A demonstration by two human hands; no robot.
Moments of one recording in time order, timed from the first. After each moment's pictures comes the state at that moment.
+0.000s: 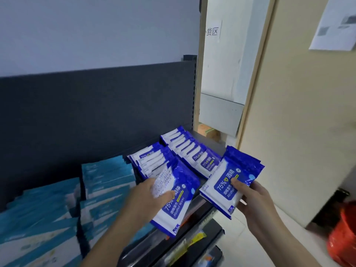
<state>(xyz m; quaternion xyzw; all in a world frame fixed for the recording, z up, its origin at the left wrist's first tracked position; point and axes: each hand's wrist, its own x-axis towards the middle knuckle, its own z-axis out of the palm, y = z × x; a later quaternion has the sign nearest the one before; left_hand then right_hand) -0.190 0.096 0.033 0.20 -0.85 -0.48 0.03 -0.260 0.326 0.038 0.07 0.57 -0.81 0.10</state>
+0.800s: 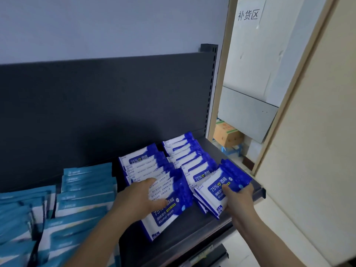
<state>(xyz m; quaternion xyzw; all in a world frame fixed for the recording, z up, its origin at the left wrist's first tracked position) -0.306 0.075 0.017 0.25 -0.93 -0.27 -0.06 -0.437 0.283 -0.013 0.14 0.64 -0.73 0.18</state>
